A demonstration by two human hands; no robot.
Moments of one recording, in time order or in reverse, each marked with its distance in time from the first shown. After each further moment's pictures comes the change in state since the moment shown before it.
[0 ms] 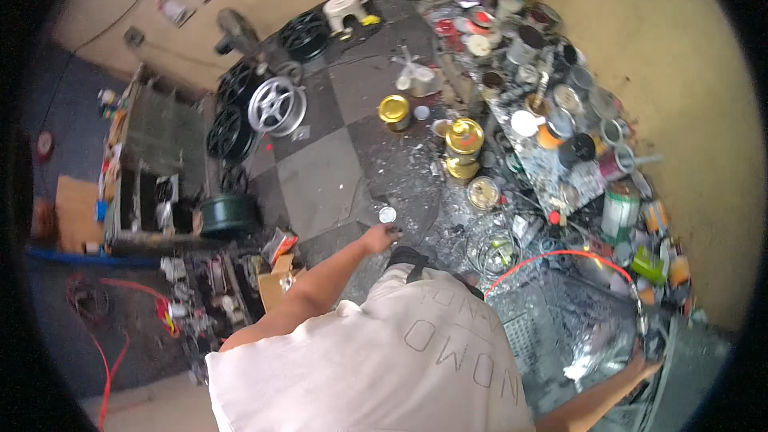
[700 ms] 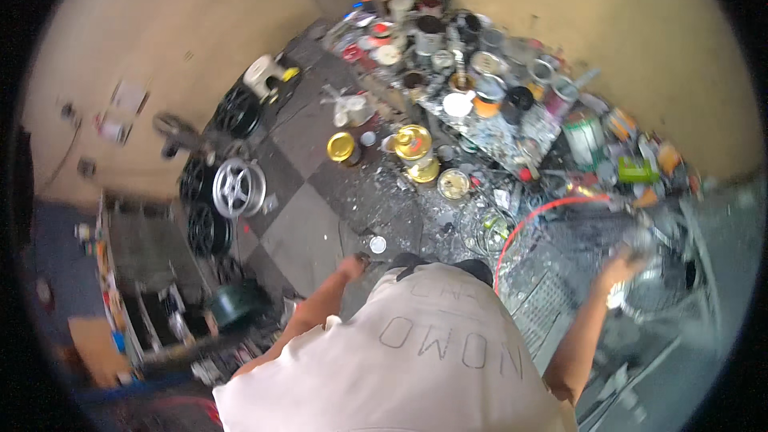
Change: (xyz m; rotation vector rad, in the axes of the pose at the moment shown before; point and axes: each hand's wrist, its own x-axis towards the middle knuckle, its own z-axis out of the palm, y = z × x) left_hand 0.055 -0.079 -0.025 0.251 -0.165 -0.051; right_hand -0.119 0.194 -0.050 -0.682 -0.051 -0.999
